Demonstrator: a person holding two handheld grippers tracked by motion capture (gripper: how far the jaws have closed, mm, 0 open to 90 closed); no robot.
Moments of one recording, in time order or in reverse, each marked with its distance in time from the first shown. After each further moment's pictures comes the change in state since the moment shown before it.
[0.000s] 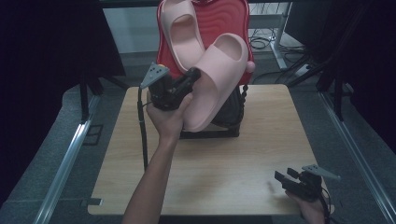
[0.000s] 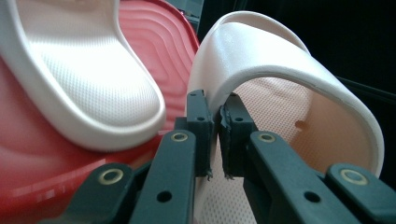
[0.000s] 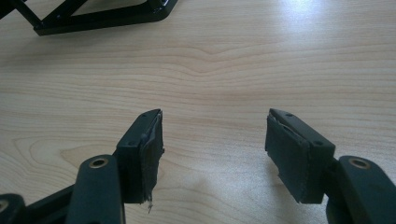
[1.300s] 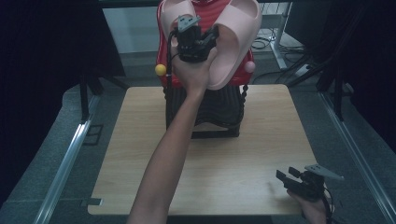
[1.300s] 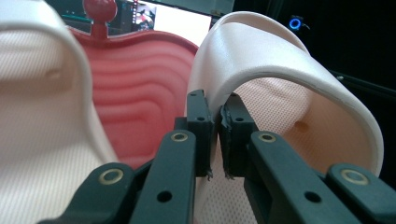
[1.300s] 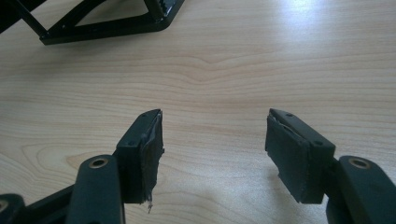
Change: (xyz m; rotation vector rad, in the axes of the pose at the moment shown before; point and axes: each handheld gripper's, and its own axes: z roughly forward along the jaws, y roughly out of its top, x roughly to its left) left arm -0.012 0.063 0.104 0.012 0.145 0.039; right arm -0.001 0.004 -0.007 -0.024 0.007 0.008
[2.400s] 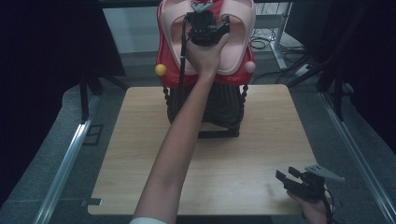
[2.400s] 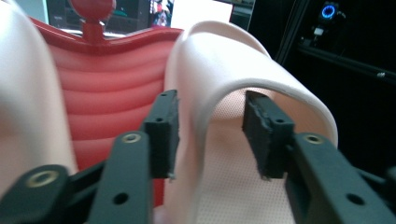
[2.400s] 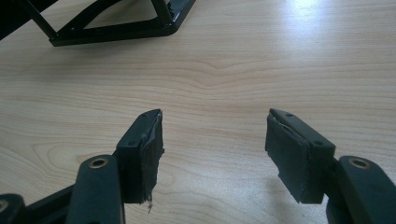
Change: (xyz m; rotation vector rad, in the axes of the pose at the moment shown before) left arm 0.005 0.008 0.050 0.052 0.058 0.002; right arm 0.005 0.001 -0.004 -0.012 0.010 -0.018
